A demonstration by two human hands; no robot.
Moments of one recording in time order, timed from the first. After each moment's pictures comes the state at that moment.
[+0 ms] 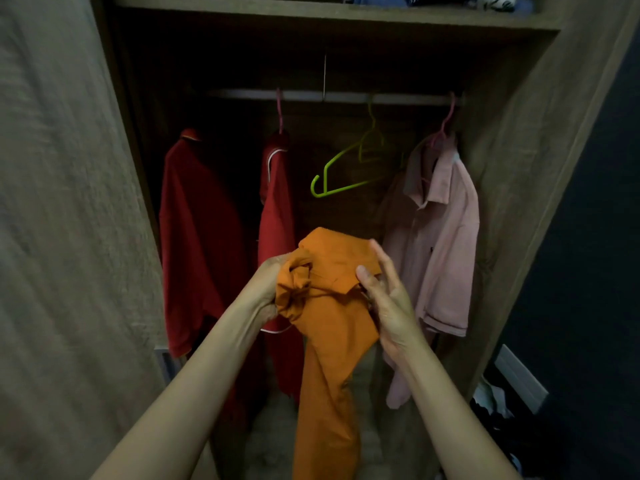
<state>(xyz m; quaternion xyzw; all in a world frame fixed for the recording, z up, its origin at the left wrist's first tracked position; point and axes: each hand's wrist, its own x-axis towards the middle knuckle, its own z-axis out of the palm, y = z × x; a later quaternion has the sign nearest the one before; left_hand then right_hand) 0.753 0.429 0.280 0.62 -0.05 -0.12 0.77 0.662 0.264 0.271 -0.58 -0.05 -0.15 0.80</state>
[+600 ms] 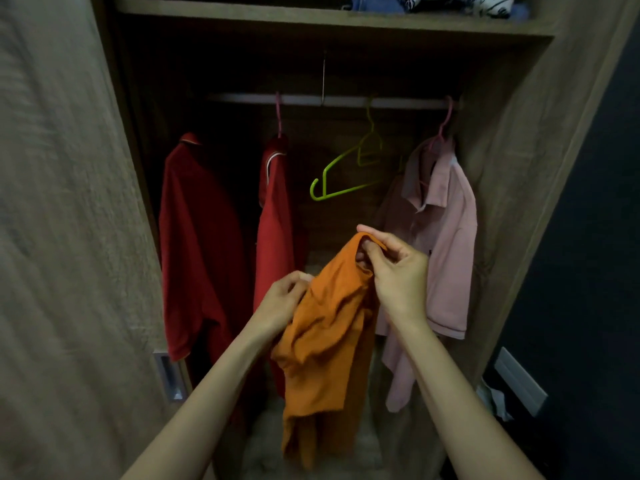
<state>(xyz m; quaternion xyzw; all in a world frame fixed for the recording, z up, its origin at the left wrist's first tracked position) 0.722 0.427 0.264 0.74 -0.18 -0.03 0.65 0.666 0.271 0.313 -0.64 -0.07 -0.38 0.66</state>
